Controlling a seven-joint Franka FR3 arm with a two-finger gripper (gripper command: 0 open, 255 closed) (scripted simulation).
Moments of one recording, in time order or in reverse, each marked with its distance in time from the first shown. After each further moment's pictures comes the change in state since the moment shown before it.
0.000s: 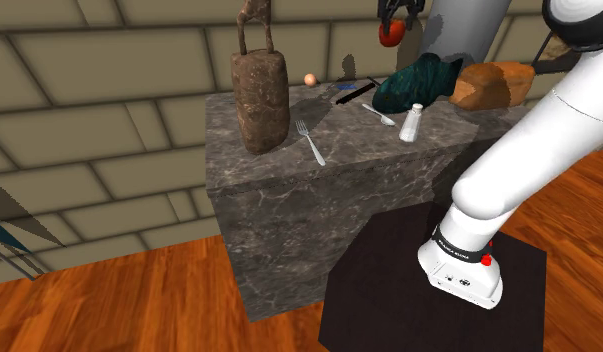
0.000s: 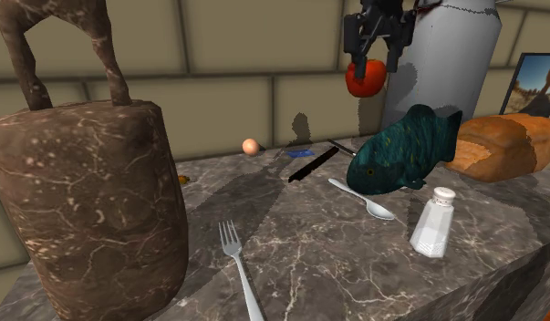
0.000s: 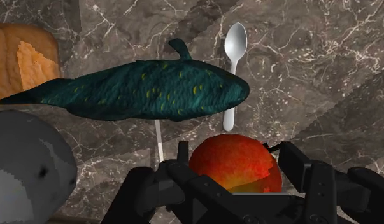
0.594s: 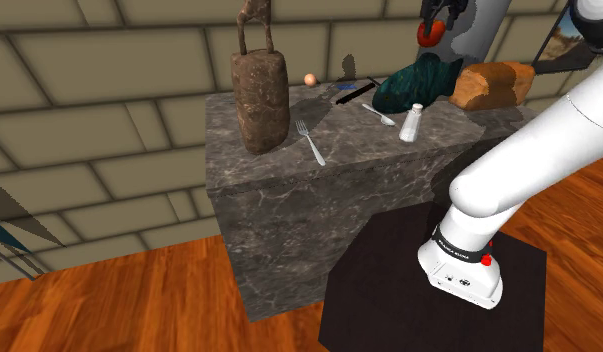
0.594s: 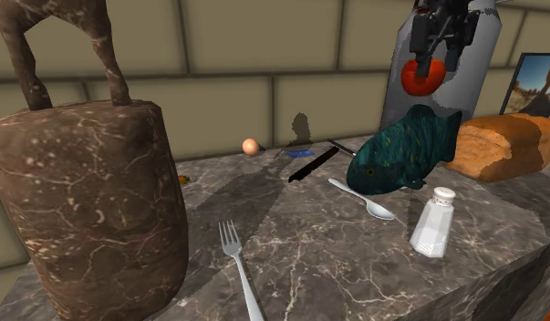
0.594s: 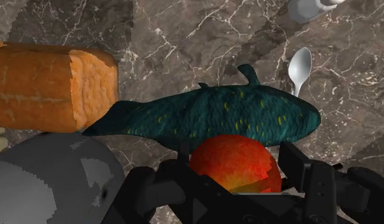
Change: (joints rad) arm -0.077 -0.108 -0.130 -0.090 -0.057 0.016 -0.205
